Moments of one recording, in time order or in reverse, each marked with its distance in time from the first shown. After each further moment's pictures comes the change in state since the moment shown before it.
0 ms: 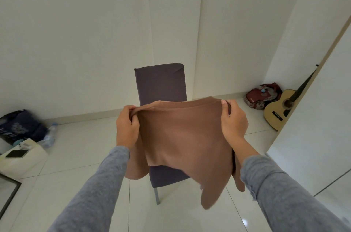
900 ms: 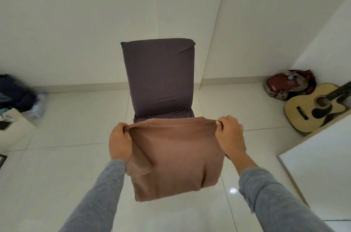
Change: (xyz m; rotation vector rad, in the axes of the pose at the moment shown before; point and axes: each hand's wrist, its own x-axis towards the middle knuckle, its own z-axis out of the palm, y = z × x) left_hand 0.075 -0.181 0.158 0.355 -0.011 -0.376; right_hand 0.122 0.138 0.211 -0.370 -0.454 -0.136
